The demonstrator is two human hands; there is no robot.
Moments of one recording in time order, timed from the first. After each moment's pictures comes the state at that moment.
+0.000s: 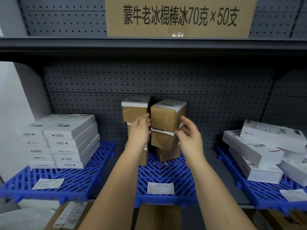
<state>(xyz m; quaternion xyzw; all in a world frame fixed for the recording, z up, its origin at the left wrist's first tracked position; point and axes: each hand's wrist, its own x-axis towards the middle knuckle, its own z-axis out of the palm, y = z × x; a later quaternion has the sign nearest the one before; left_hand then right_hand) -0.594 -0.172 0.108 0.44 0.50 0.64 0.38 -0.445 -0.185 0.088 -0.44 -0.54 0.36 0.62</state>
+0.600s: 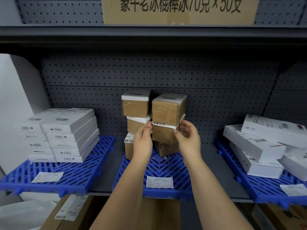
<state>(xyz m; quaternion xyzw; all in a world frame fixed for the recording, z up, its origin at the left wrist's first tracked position) -0.573 -0.185 0.058 0.41 0.50 0.66 0.38 -0.444 -0.170 0.056 -0.47 -0.49 0.37 0.63</state>
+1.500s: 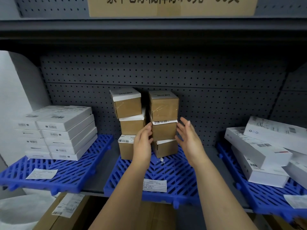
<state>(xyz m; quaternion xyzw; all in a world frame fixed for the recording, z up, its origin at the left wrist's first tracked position) -0.552 -0.176 0.048 0.37 0.47 0.69 0.40 -0.411 -0.136 0.049 -0.33 -0.53 0.54 0.56</state>
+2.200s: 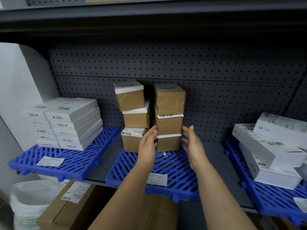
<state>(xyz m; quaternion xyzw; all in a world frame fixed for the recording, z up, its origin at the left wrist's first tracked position) -0.542 -0.179 0.019 0.36 0.50 0.66 0.43 -0.406 -0.129 0.014 -0.41 -0.53 0.55 0.51</state>
